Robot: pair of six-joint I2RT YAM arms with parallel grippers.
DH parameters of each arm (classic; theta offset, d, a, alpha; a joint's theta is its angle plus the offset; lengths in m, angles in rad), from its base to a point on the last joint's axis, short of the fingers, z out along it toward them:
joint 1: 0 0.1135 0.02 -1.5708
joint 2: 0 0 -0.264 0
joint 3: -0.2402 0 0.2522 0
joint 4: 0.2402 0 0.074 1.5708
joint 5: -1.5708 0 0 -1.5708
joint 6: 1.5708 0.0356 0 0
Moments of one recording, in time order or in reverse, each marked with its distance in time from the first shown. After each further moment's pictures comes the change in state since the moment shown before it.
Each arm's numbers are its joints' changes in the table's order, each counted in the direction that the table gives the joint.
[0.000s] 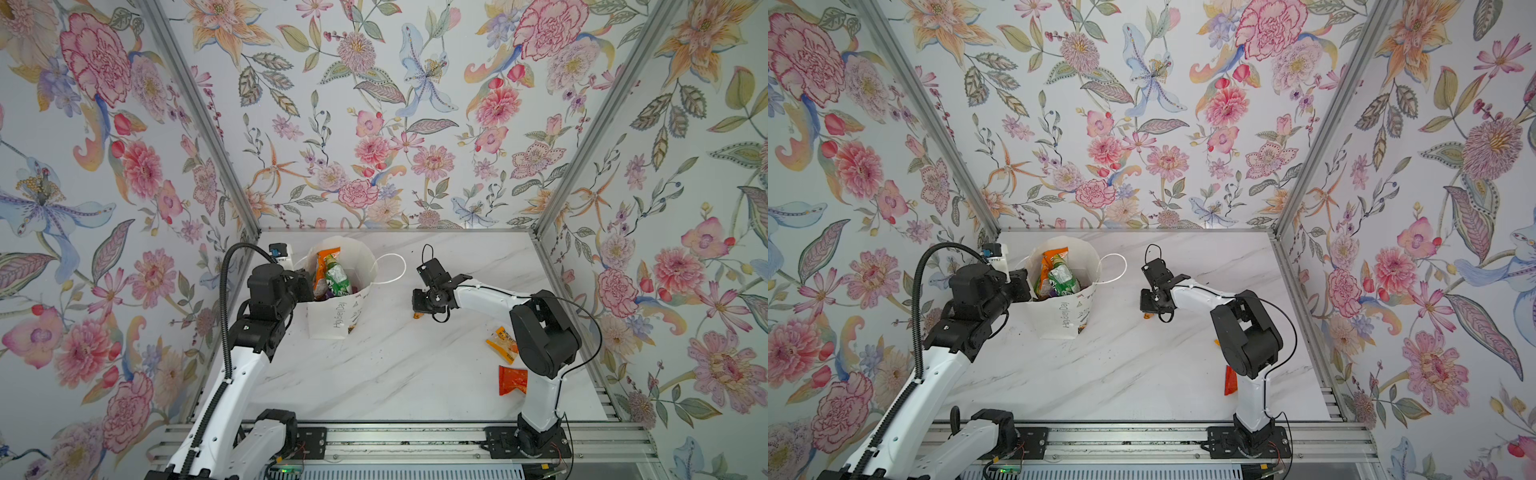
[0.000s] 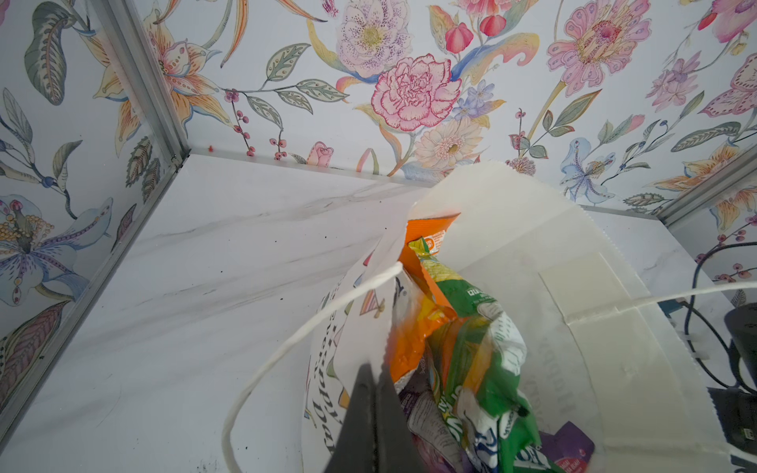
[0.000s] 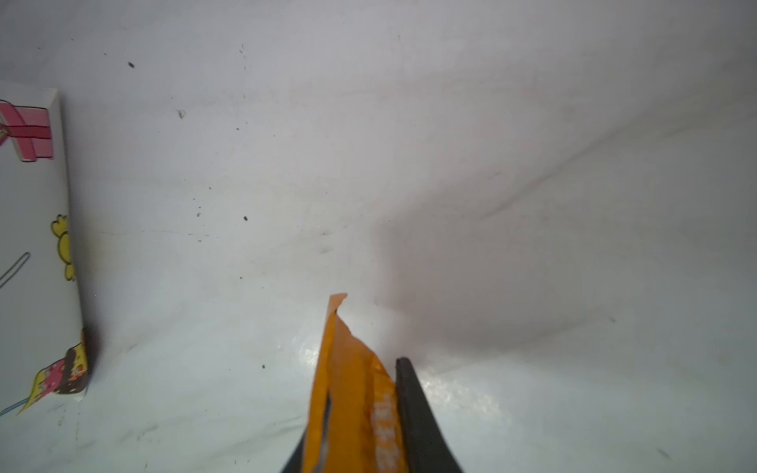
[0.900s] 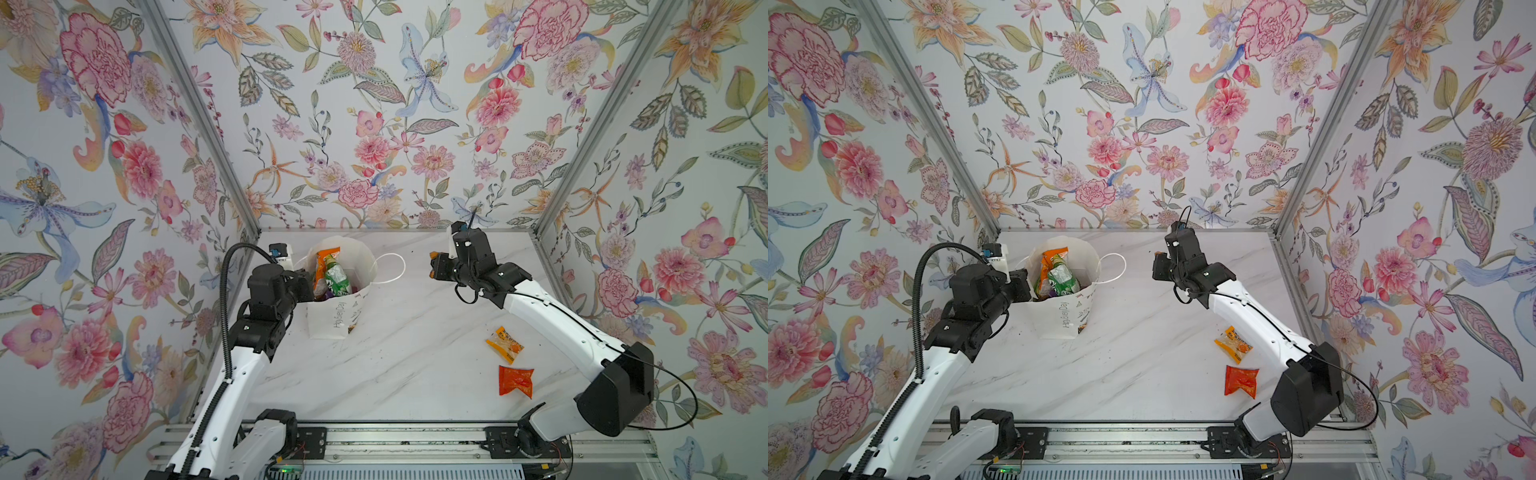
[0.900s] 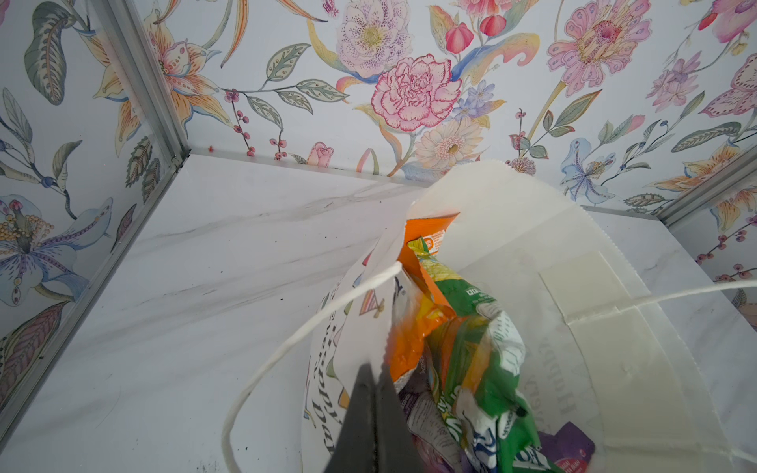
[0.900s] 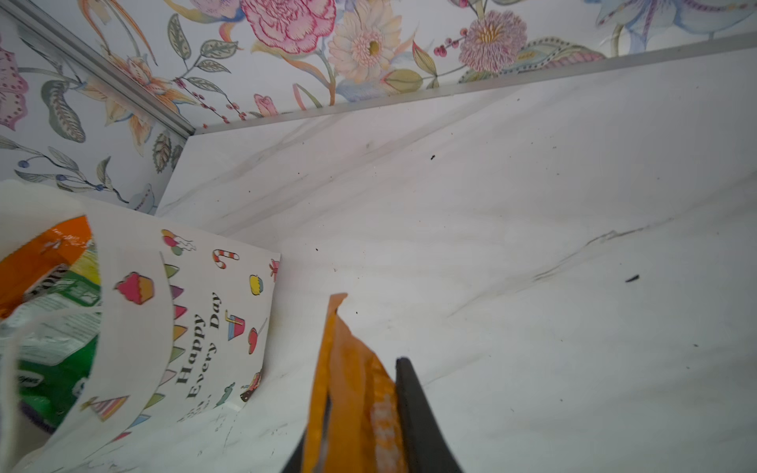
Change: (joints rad) left arm 0.000 0.000 0.004 -0.005 0.000 0.000; right arm 0.000 -0.425 -0.099 0.040 -0.167 -0.077
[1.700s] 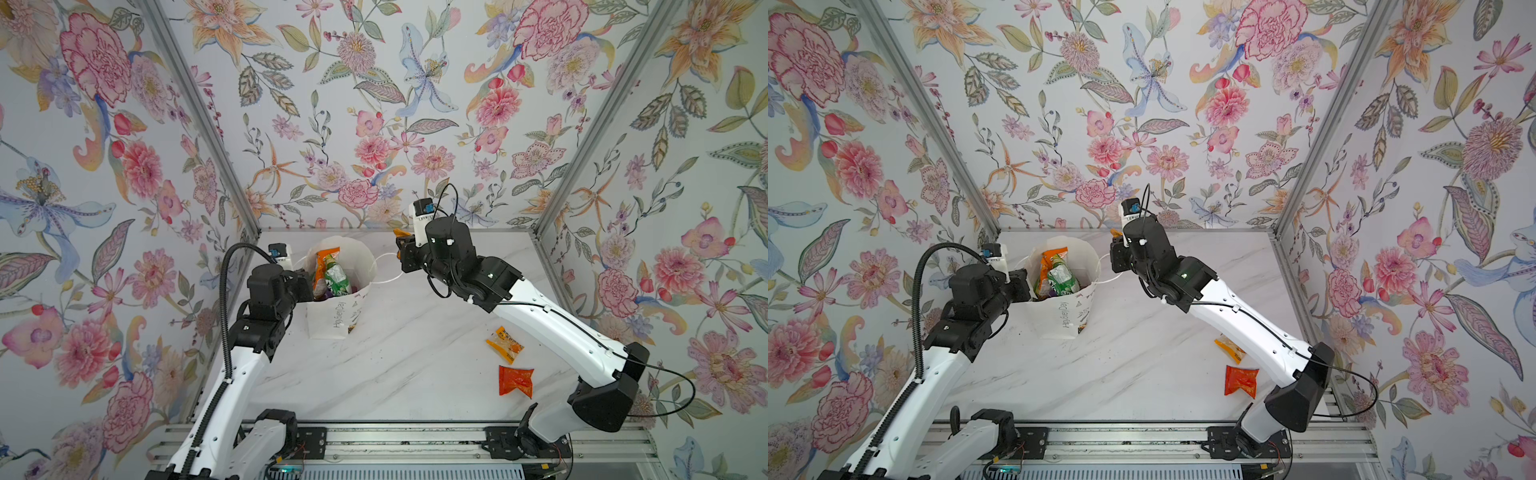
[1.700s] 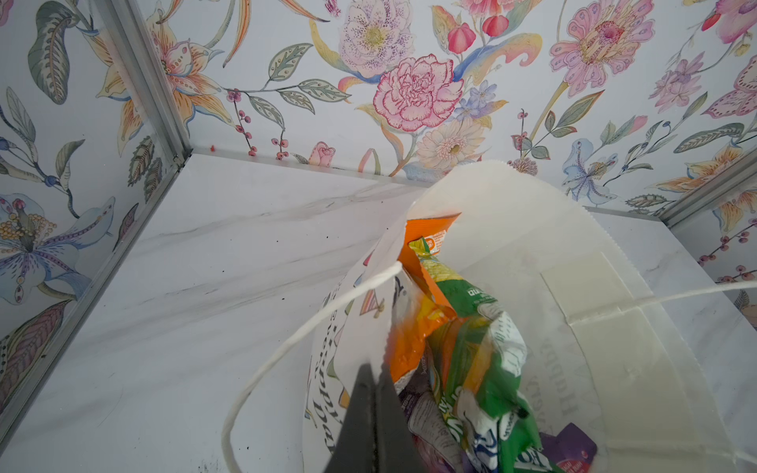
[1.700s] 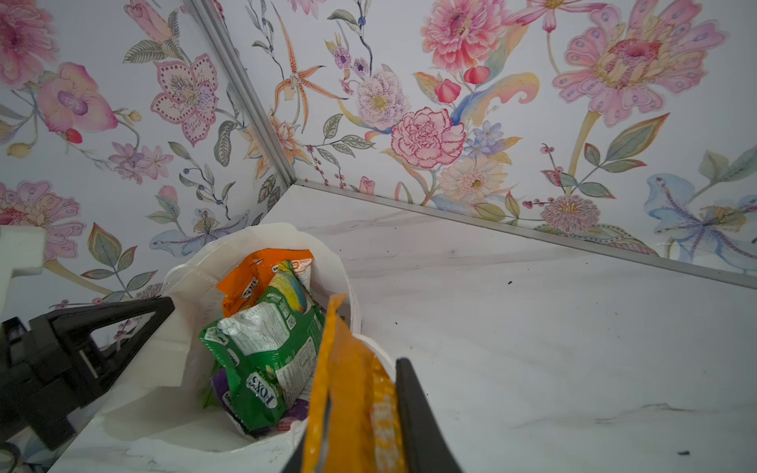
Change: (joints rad) left arm 0.005 0.000 0.001 0.000 0.000 0.000; right arm 0.299 0.105 -0.343 0.018 -0.190 -0.183
